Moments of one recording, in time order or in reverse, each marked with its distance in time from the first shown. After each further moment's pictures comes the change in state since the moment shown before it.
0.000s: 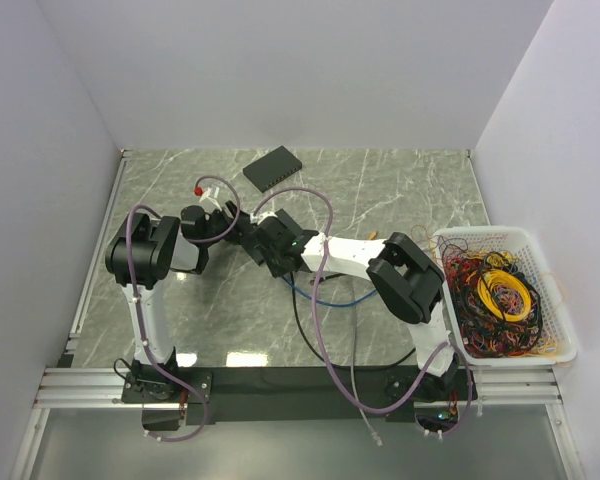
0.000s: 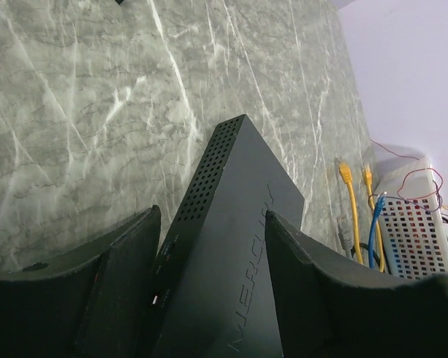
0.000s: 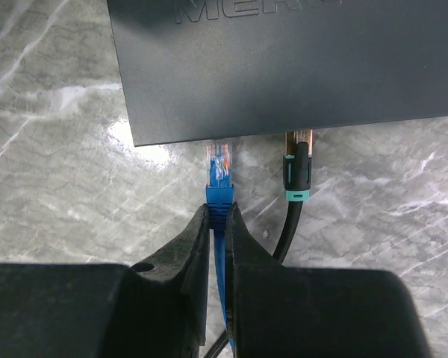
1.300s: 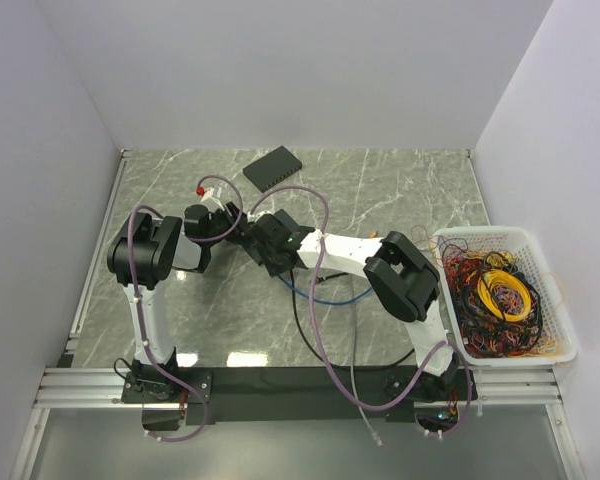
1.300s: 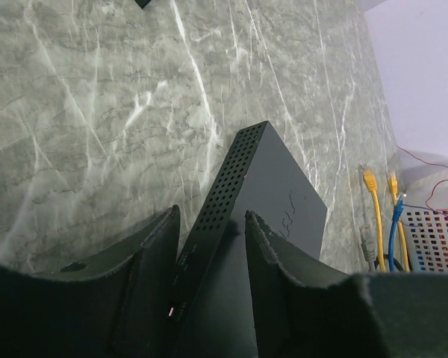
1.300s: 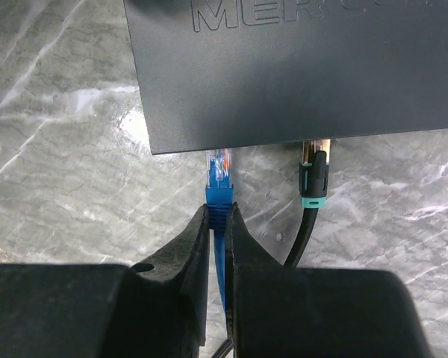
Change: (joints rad) left arm -0.020 0.000 0.015 -0.052 -0.070 0.049; right arm 0.000 0.032 0.066 -0.062 -0.031 0.017
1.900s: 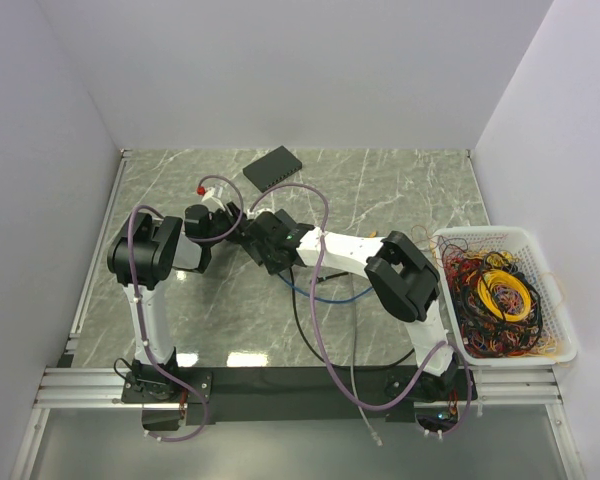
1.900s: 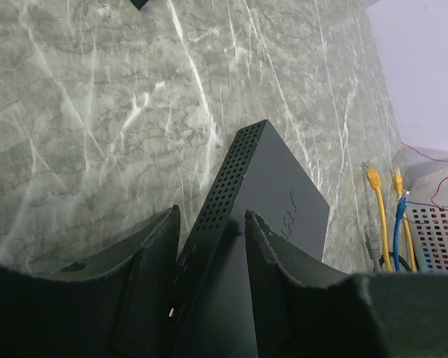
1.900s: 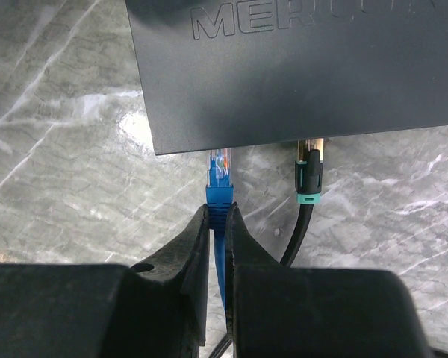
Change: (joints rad) left arm -0.003 0.000 0.001 0.000 0.000 0.019; right arm 0.000 0.000 0.035 -0.042 0.008 0.011
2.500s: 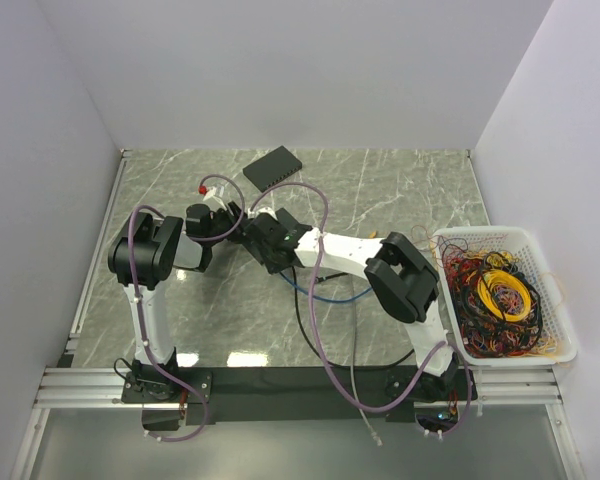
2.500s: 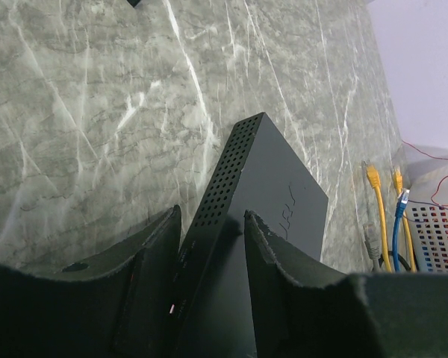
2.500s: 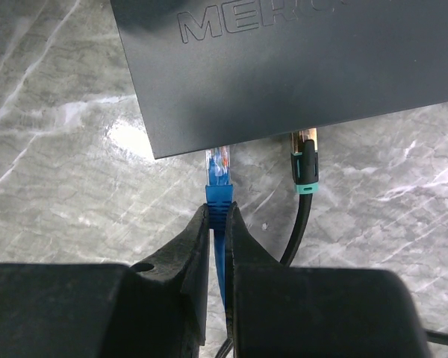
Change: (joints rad) left arm -0.007 0.000 0.011 -0.019 0.000 0.004; right arm 0.014 0.000 0.014 -0.029 0.076 0.031
